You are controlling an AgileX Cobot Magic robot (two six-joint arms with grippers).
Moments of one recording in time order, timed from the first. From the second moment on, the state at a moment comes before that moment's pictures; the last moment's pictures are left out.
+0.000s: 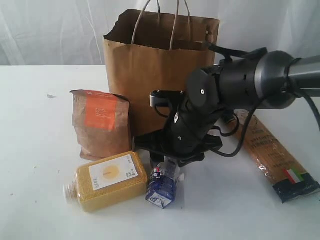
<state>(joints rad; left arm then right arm) -0.01 0.00 0.03 0.03 0.37 0.06 0.67 1.83 -1.17 0.18 0.65 0.33</state>
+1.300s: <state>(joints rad) -0.01 0.00 0.03 0.03 0.37 0.06 0.67 1.86 -1.18 0.28 0.62 0.26</state>
